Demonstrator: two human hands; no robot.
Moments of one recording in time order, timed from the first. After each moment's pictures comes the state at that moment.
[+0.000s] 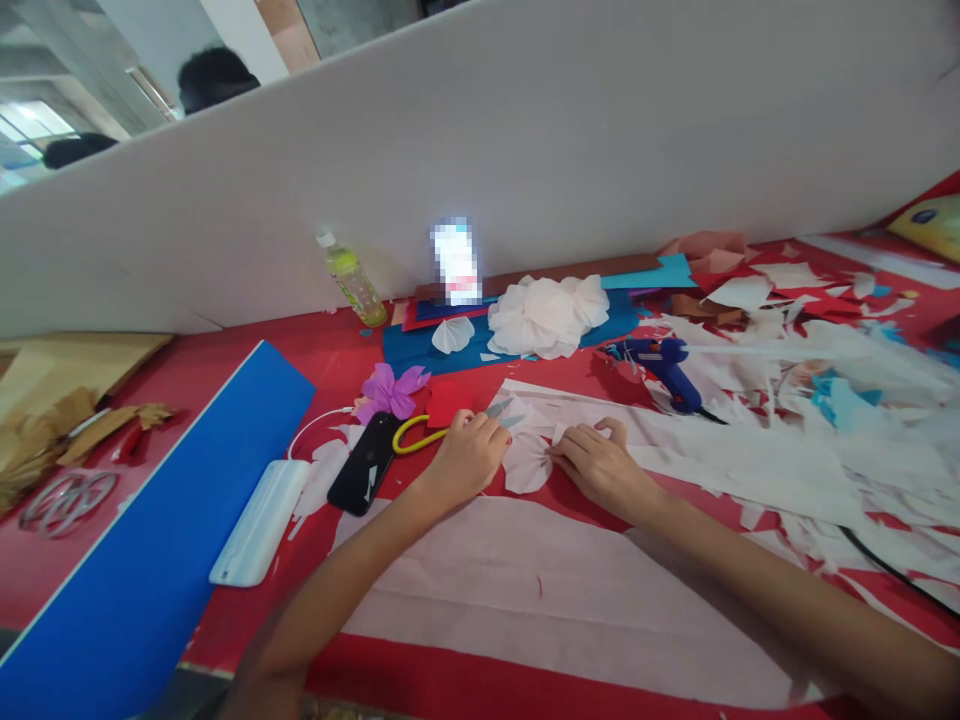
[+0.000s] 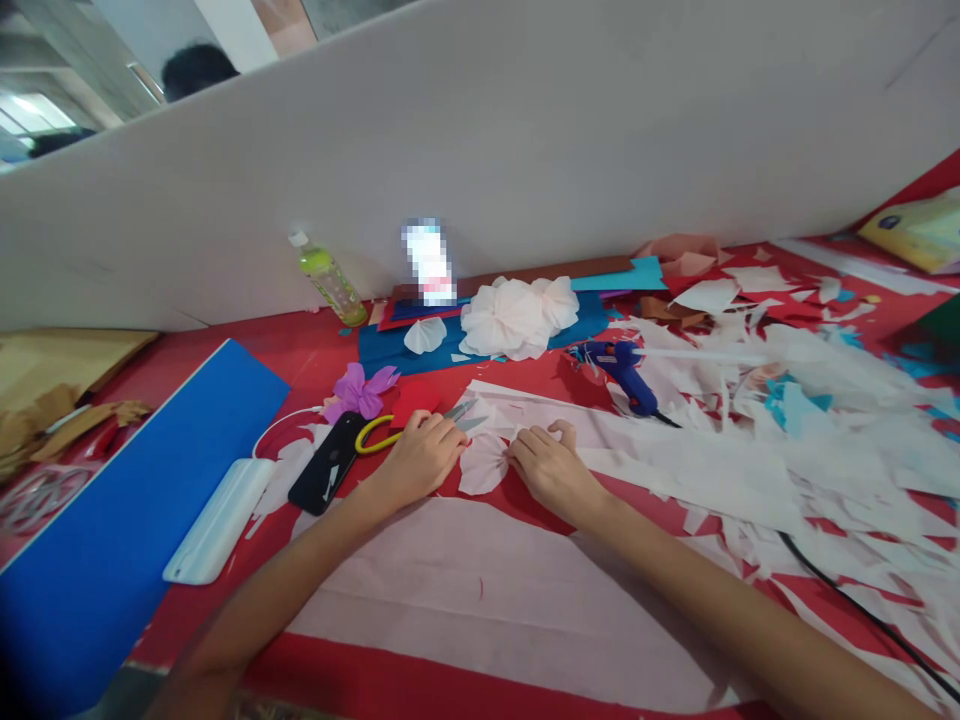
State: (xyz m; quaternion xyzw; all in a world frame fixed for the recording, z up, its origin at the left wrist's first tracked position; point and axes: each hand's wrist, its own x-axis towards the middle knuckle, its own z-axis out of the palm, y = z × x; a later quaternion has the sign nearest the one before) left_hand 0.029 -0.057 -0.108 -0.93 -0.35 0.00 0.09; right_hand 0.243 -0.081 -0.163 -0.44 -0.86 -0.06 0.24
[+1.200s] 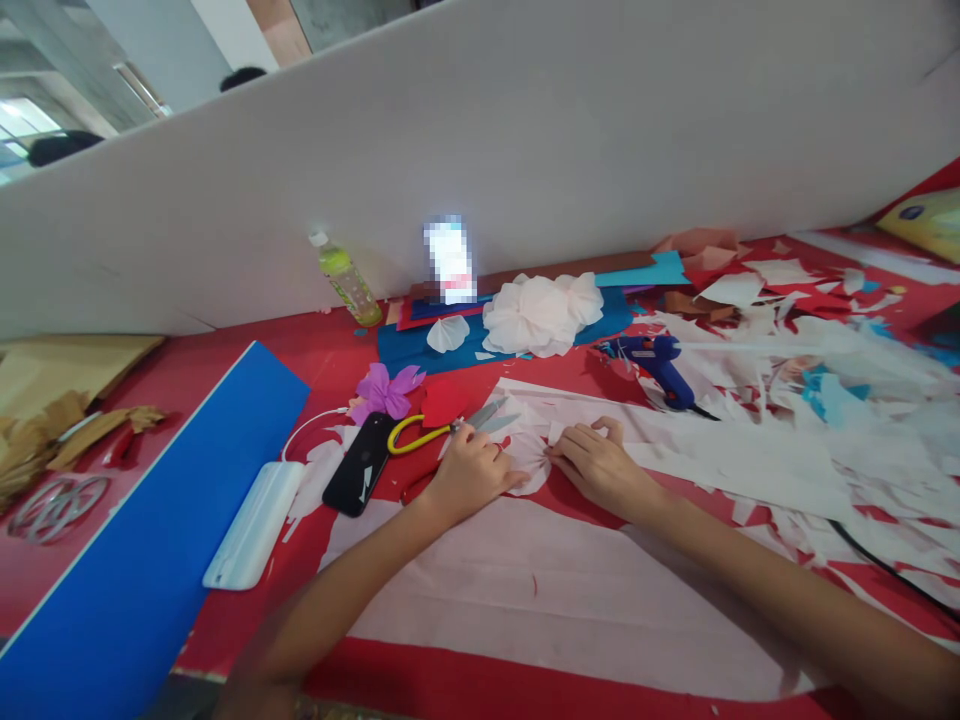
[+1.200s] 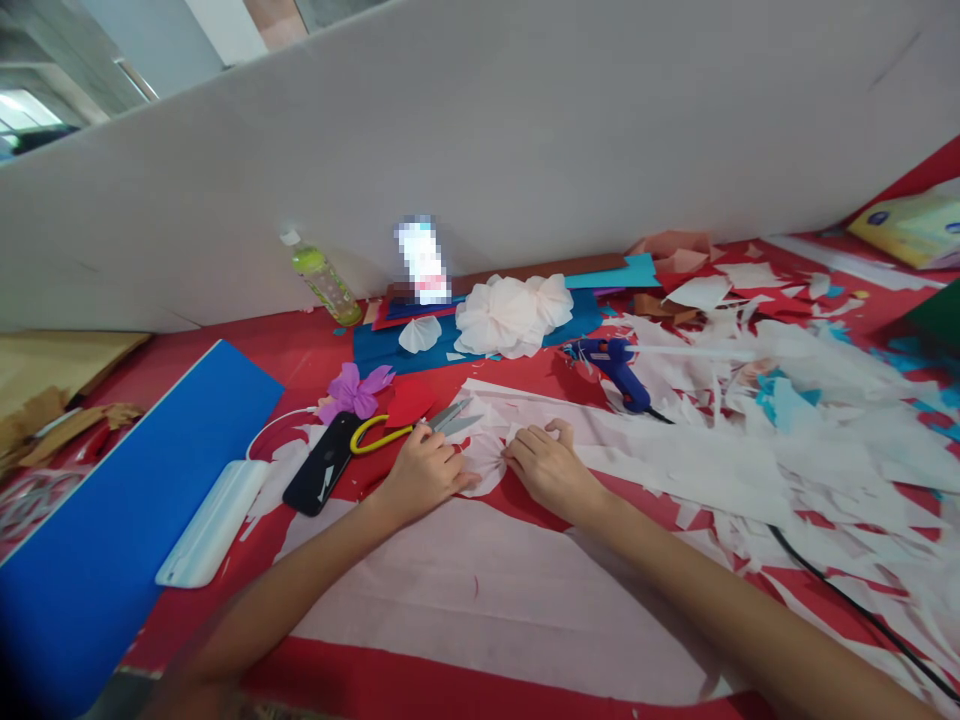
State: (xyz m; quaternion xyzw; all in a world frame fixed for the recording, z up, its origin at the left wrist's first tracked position) left_hand 0.031 -0.065 -0.136 -0.93 -0.30 -0.11 0.15; right_hand 0.247 -0.082 -0.160 -0.43 -0.86 -0.02 0.26
